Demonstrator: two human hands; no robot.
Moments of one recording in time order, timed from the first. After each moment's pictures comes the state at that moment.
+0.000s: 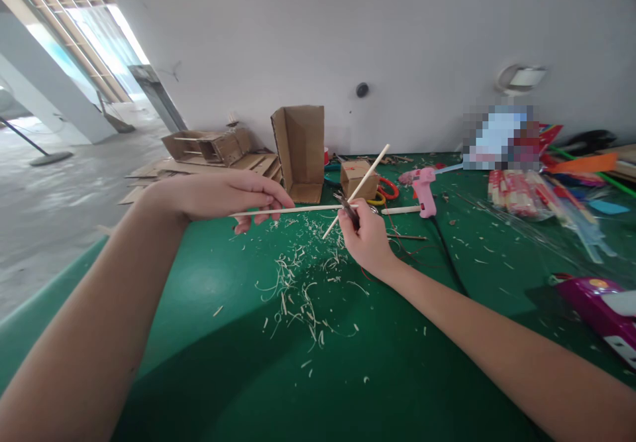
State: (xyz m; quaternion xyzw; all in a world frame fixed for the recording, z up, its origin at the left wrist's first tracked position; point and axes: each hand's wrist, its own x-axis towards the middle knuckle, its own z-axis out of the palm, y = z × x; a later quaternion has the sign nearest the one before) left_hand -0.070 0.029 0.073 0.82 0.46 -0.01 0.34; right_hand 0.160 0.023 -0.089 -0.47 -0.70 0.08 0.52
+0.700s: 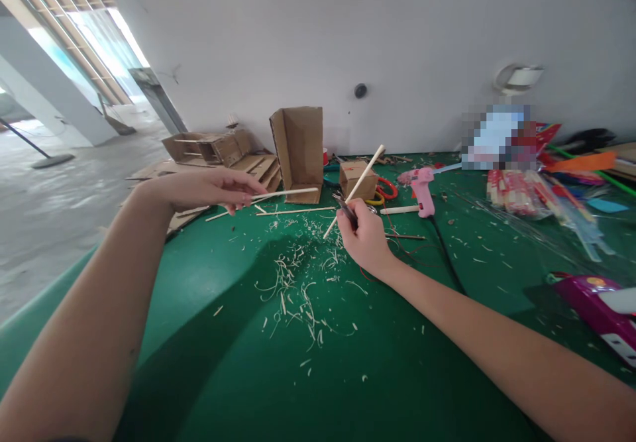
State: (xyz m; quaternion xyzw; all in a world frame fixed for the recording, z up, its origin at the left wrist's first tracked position) left_hand -0.113 0.066 0.055 0.84 0.47 0.02 0.27; right_hand 0.161 0.021 -0.087 -0.48 -0.70 0.09 0.52
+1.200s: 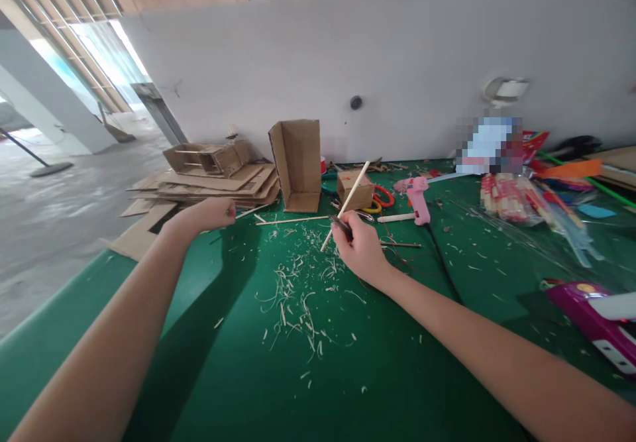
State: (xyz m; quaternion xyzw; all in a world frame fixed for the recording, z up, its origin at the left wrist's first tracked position) left_hand -0.148 0.114 -0.004 0.78 0.61 -0.01 0.12; right_hand 0.161 0.023 -0.084 -0.47 -0.72 0.11 0.50
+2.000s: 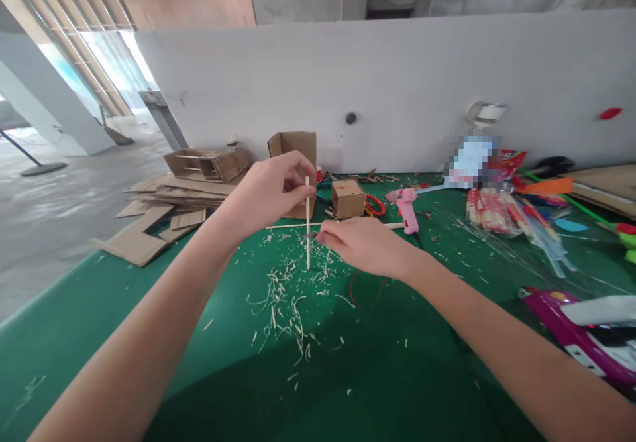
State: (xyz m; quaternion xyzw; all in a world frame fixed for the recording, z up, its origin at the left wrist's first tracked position) left_hand -0.008 0.018 0.071 0.84 0.43 0.31 0.11; right_hand 0.178 -0.002 -0.003 -0.45 -0.88 0.00 0.16
